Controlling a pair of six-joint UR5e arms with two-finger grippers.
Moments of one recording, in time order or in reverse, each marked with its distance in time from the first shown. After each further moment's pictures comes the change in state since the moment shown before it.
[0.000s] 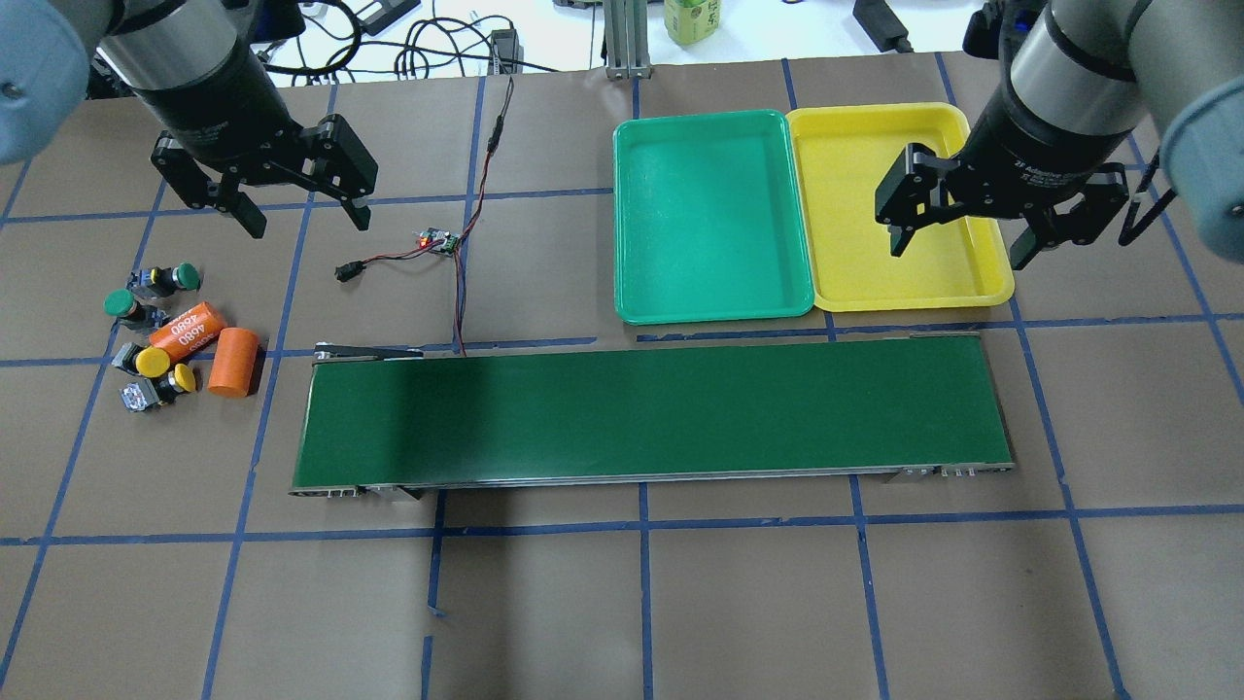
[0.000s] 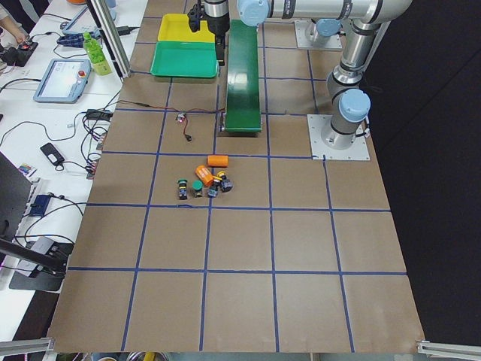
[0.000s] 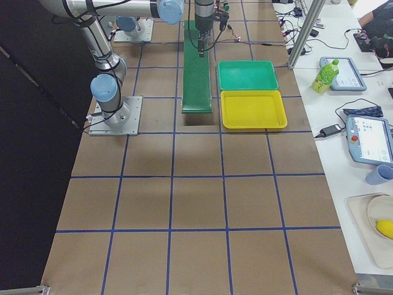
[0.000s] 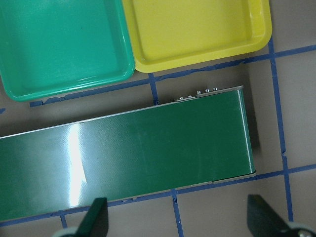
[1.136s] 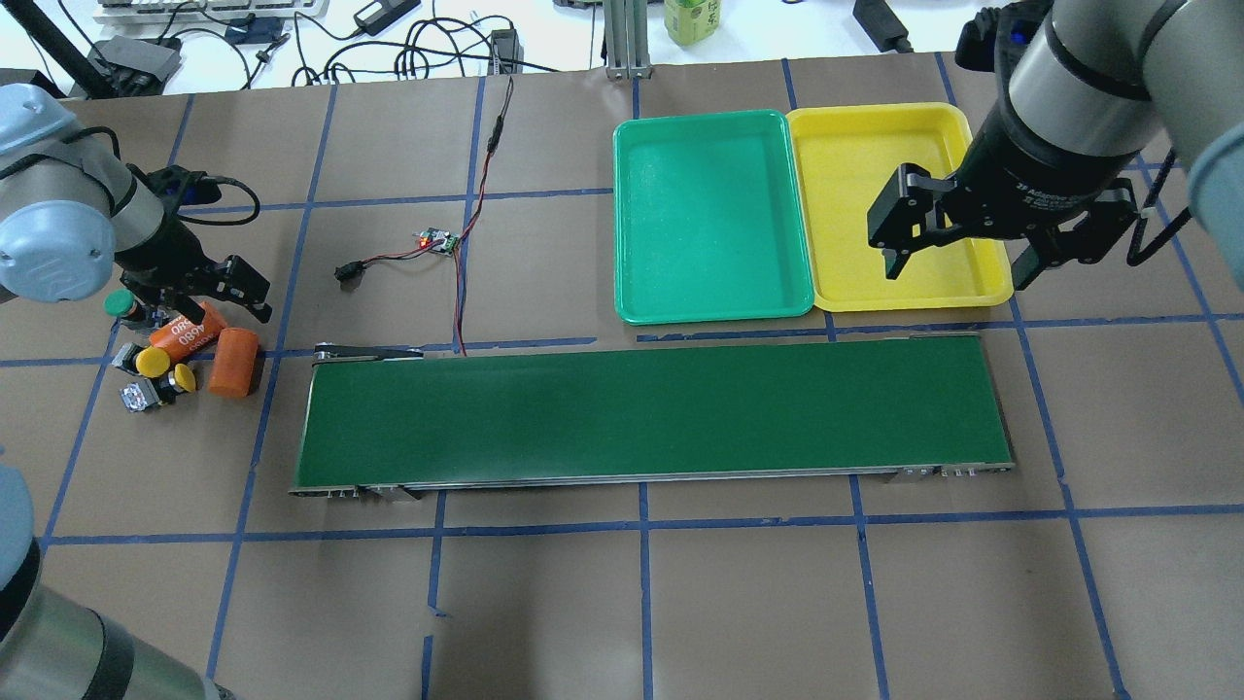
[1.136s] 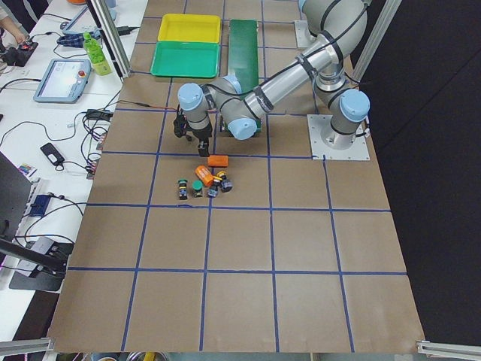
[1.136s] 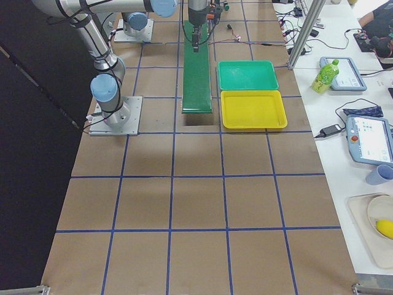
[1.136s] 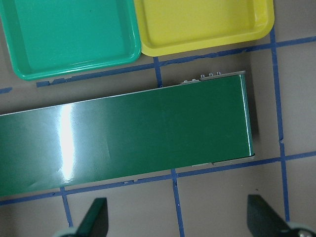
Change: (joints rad) left arm 0.379 -0.324 -0.250 0.526 0.002 0.462; right arm 0.039 -0.063 0.004 0.057 -0.005 0.003
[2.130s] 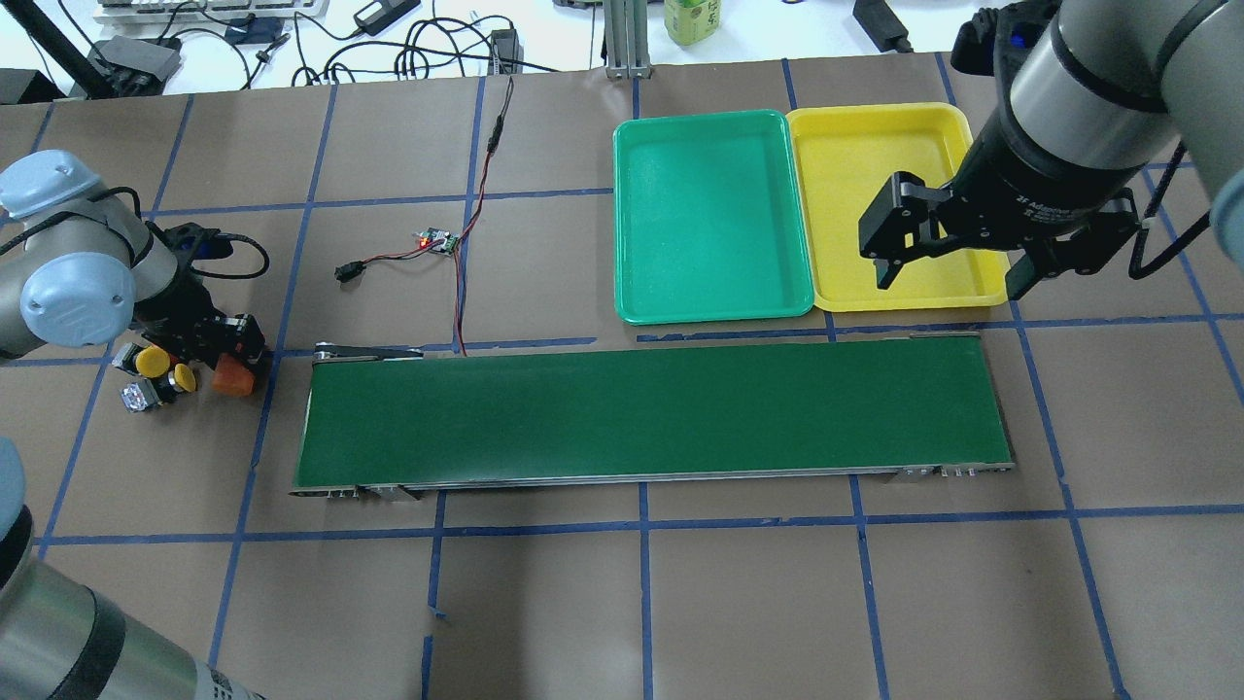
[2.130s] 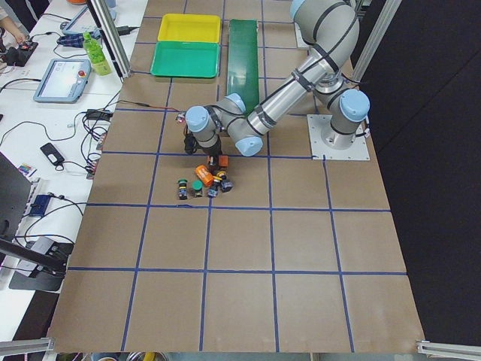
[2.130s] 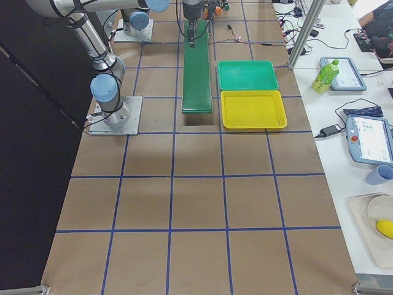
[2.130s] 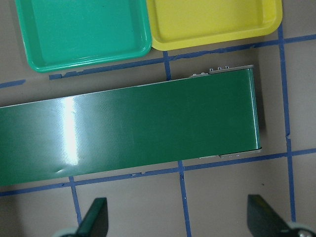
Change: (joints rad) left arm 0.017 -0.028 -0.079 0.056 0.039 0.049; right arm 0.017 -0.029 0.002 0.016 0.013 0.004
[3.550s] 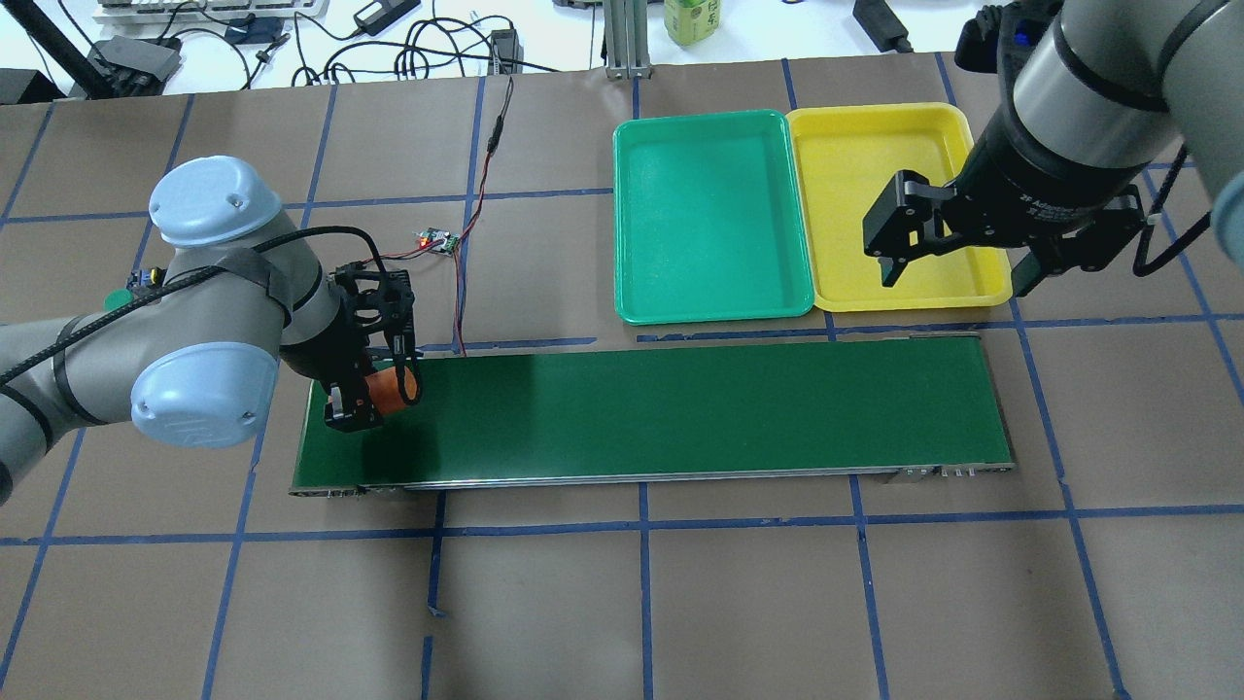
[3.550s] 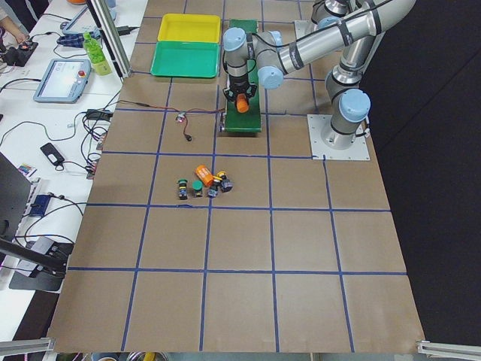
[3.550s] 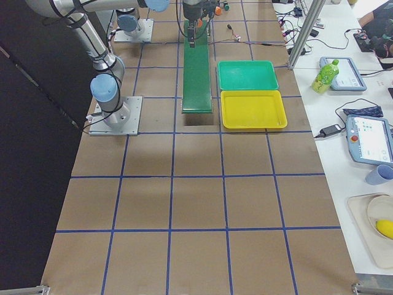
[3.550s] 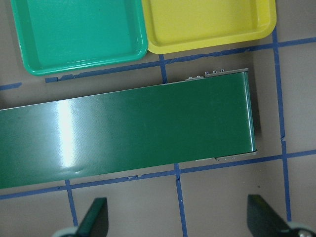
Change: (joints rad) left arm -0.383 0.385 -0.259 -0.055 0.009 0.909; right arm 0.000 0.000 0.000 -0.010 -0.014 0.001
